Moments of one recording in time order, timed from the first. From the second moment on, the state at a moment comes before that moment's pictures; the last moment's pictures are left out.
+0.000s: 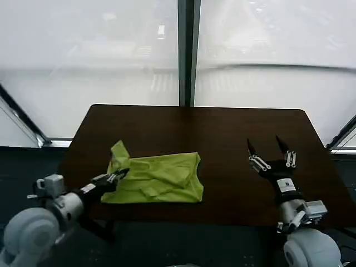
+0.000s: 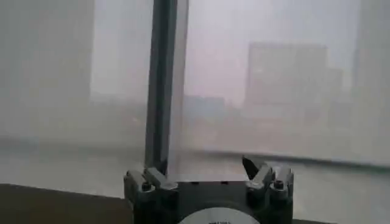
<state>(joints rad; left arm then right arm) 1.53 -0.96 -0.65 -2.32 -1.12 0.74 -0.14 -1.69 1.25 0.67 2.34 0.27 -0.07 0.08</state>
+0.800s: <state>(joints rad) 1.38 -1.09 -0.31 -2.30 -1.07 0.74 -0.19 -1.68 1.27 0.68 2.27 0.27 -0.07 0.08</state>
